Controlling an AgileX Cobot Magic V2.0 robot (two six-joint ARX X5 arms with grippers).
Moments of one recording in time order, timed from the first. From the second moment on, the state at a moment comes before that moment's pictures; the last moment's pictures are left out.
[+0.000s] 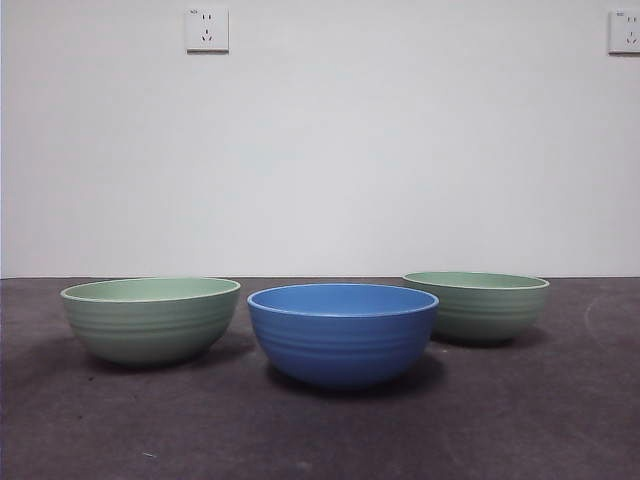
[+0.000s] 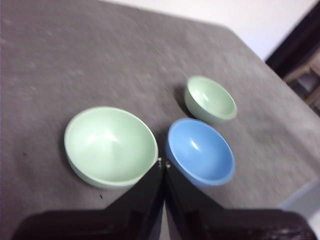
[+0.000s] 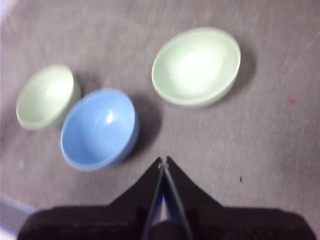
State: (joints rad) left arm 0.11 0.56 0.69 -0.66 0.72 -0.07; right arm 0.08 0.73 0.84 -0.85 -0.40 0.06
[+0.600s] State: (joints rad) left arm 0.03 0.71 0.85 -0.96 0.73 0.16; right arm 0.09 0.89 0.99 -1.08 -0.42 -0.09
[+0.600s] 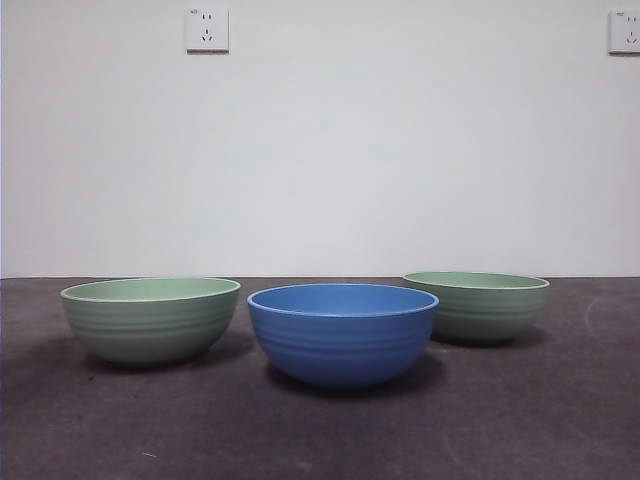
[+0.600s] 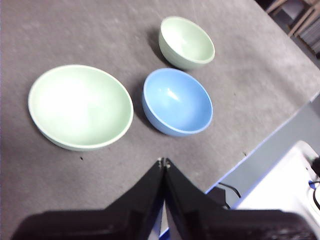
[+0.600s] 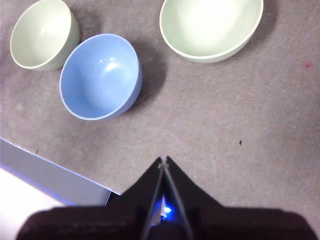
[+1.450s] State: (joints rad) left arm 0.03 0.72 0.85 -0.96 0.69 0.14; right arm 0.09 0.89 0.99 -1.07 -0.42 -0.07
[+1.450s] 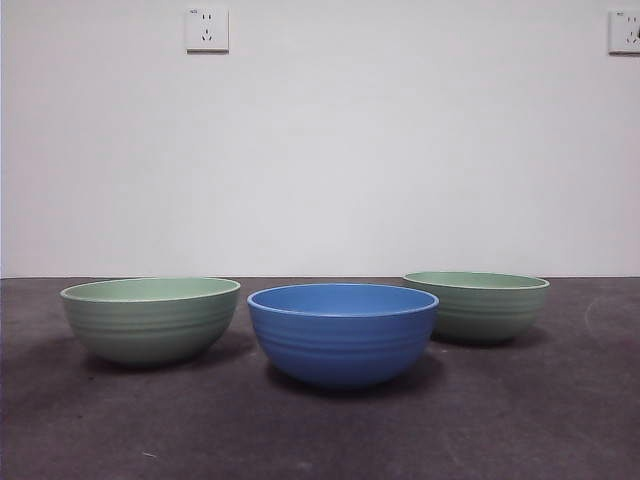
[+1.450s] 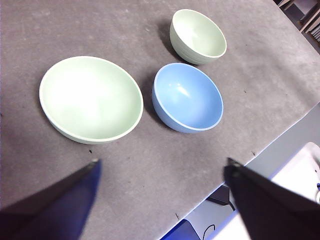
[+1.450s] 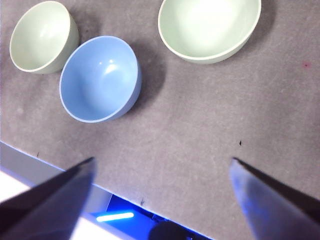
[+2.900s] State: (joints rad) left arm 0.03 0.72 0.85 -0.95 0.68 0.13; right arm 0.09 1.52 1.01 -0.52 -0.26 0.13
